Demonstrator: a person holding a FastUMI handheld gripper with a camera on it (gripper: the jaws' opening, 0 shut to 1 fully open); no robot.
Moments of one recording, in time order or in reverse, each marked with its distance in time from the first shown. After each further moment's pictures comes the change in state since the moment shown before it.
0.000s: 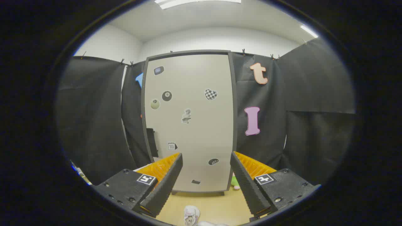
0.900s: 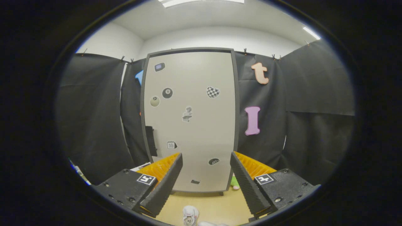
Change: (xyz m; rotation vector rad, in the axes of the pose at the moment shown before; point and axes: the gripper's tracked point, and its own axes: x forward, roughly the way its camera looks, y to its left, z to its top) arm 0.017 0.016 -0.004 -0.017 0.011 -0.014
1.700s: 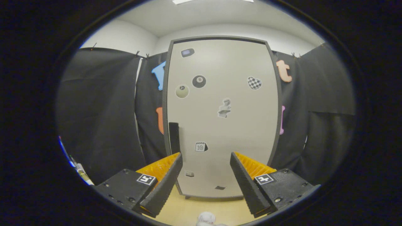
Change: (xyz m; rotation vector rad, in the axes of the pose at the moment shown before) arm 0.087 0.117 -0.018 -0.025 0.009 0.156
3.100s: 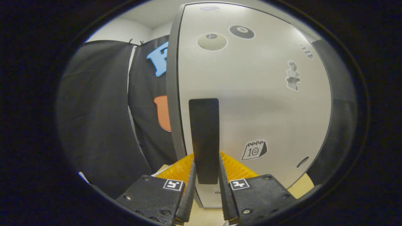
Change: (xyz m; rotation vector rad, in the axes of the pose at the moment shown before) arm 0.156 0.074 -0.039 0.047 0.077 -0.070
